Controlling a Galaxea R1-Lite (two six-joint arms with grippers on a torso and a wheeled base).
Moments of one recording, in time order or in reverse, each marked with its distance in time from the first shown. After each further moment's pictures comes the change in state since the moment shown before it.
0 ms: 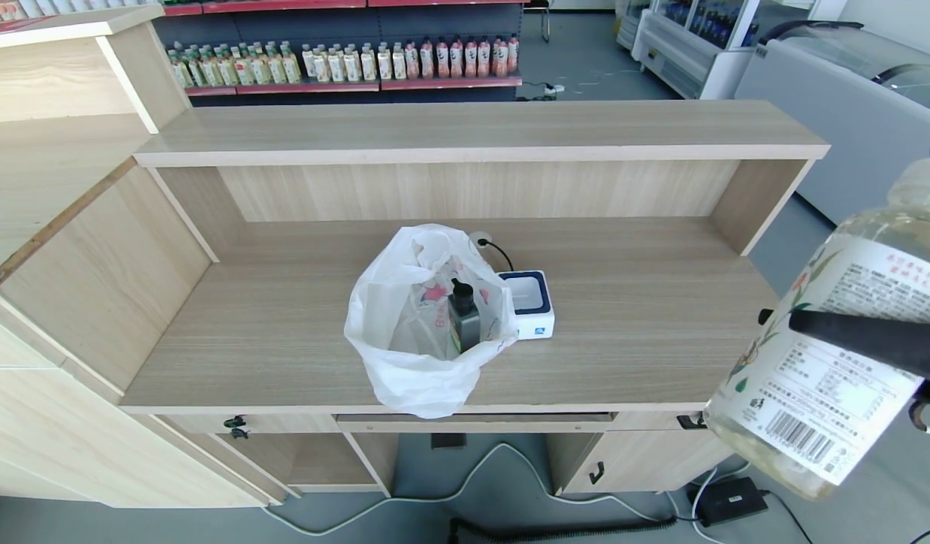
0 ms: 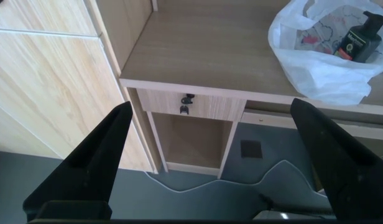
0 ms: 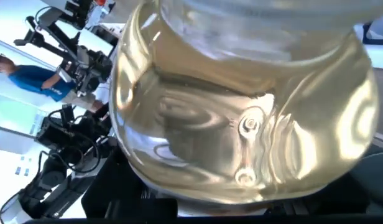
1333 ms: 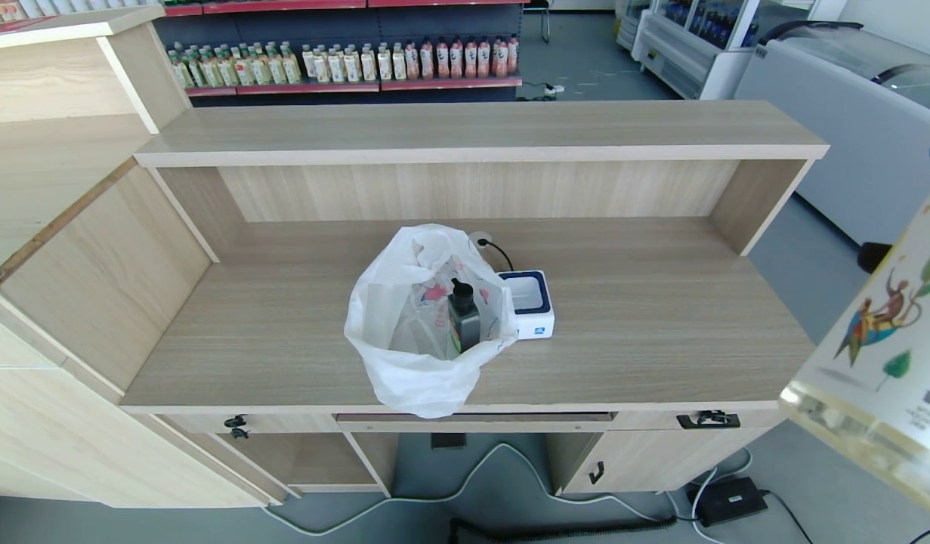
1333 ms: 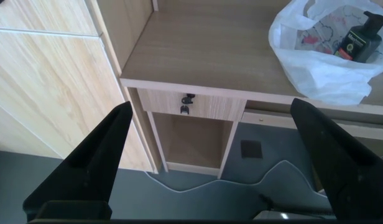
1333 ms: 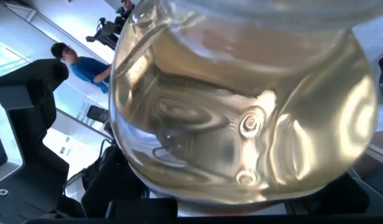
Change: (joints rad) left arm 0.000 0.000 0.000 0.000 0.000 0.000; right arm 0.151 -0.085 -0.139 0.028 0.000 0.089
